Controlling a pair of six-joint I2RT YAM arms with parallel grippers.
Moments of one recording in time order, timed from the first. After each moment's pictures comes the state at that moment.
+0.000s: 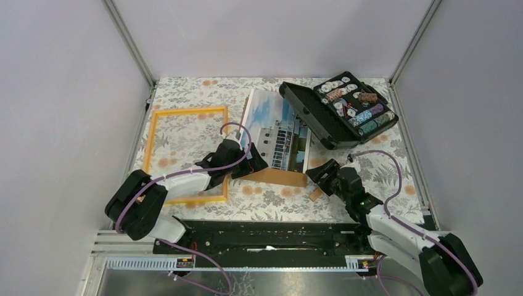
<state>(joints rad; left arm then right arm) -0.63 1.41 0.59 0.13 0.09 -0.88 0.52 0.82 0.14 0.17 0.05 1.13</state>
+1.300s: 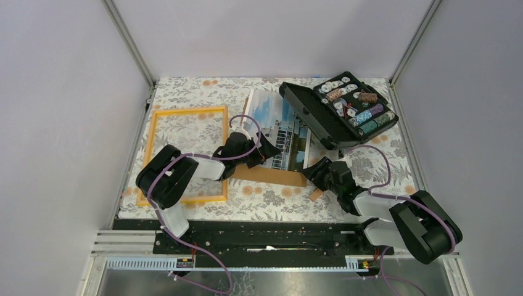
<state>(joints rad) -0.60 1.76 0.70 0.55 0.22 -1.00 0.50 1.25 0.18 0.49 0.04 1.08</state>
